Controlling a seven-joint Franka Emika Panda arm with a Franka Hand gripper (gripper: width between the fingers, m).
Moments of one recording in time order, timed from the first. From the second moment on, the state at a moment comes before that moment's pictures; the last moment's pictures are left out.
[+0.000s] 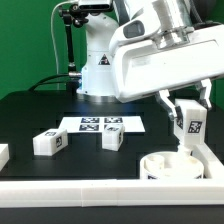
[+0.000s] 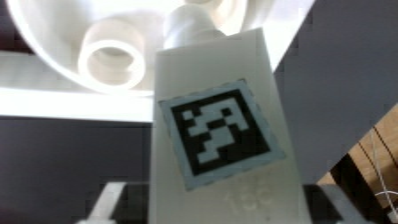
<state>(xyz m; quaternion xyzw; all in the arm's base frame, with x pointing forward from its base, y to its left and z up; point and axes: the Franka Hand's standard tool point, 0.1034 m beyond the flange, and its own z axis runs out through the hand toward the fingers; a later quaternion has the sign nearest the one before) 0.626 0.095 0.108 -0.96 -0.09 -0.24 0.10</state>
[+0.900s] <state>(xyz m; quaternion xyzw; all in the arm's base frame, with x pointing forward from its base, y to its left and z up) 0.628 0.102 0.104 -0.96 -0.09 -0.24 0.11</state>
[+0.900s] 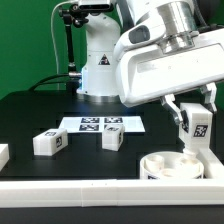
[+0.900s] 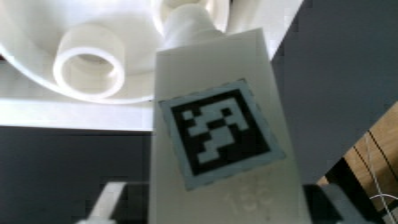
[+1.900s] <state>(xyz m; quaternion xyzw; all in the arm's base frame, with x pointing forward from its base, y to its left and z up) 0.621 0.103 0.086 -0.96 -0.10 -0.23 0.11</state>
